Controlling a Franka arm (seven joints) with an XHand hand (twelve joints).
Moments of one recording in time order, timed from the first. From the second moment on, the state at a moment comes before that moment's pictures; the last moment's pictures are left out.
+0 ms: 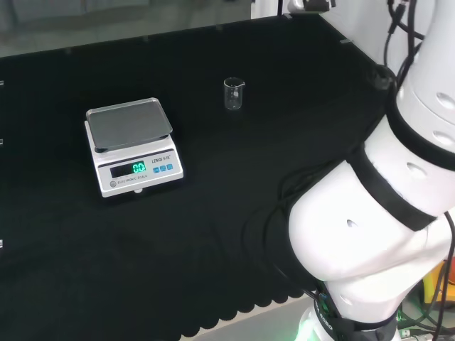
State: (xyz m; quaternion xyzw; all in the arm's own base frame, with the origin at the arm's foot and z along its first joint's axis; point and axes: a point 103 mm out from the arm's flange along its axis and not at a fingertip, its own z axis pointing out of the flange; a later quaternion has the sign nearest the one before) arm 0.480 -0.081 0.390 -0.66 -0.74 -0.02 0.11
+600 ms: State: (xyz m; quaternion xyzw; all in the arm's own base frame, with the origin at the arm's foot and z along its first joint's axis) arm 0.518 0.004 0.372 -0.62 -0.78 -0.01 0.11
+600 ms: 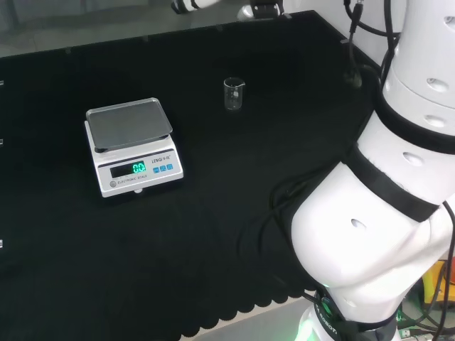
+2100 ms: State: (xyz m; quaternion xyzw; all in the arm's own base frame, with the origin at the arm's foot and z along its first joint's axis) arm 0.599 -0.083 0.223 -0.70 -0.68 0.04 0.22
